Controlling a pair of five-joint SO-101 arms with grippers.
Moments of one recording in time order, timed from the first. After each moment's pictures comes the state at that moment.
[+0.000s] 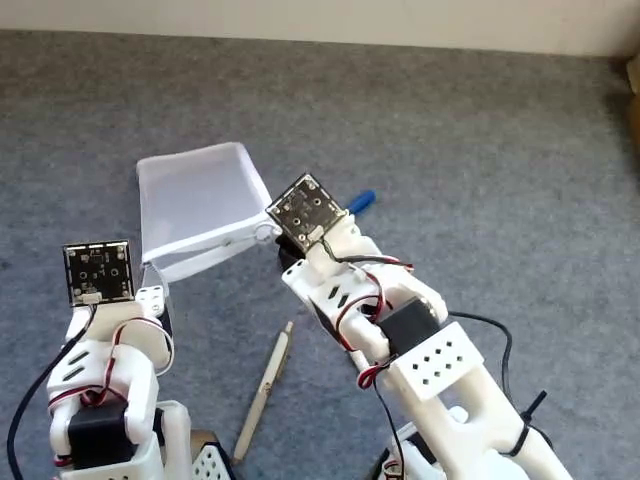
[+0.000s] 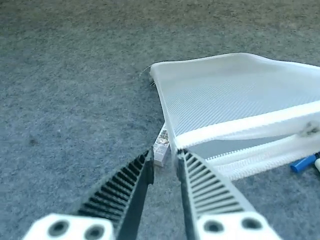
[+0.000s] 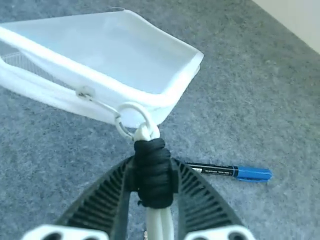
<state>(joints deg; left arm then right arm) -18.7 -97.5 70.3 69.0 1.7 -35.4 -47.6 49.7 41.4 17.4</state>
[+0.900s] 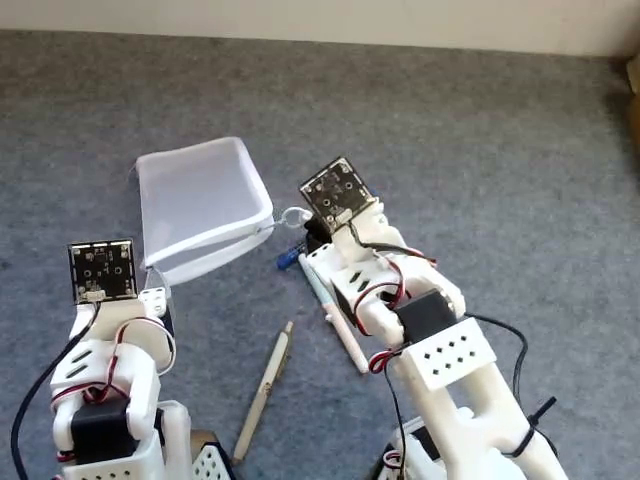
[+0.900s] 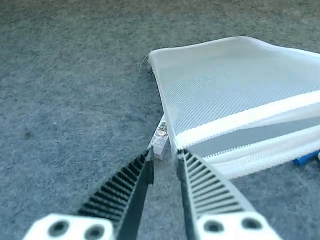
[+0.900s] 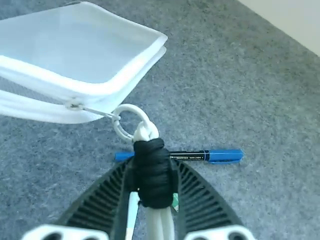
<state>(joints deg) -18.7 -97.5 72.4 69.0 1.7 -28.2 -47.6 49.7 41.5 17.5</state>
